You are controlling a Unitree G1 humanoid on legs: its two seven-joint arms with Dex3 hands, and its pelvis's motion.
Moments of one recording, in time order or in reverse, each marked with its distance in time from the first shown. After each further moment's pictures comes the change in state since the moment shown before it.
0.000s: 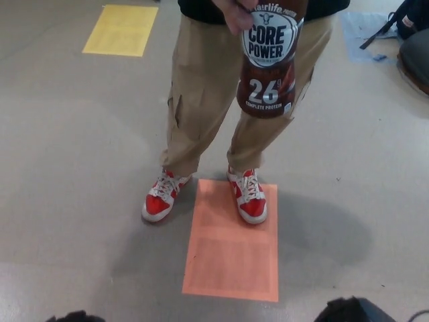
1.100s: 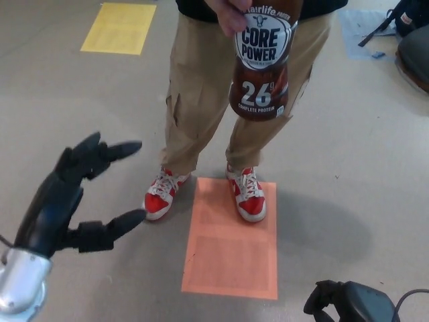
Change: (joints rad) left_arm -0.012 0.136 0.121 -0.841 -0.262 -0.126 -0.276; right_arm -0.061 0.004 0.120 0.138 -0.132 -0.169 -0.289
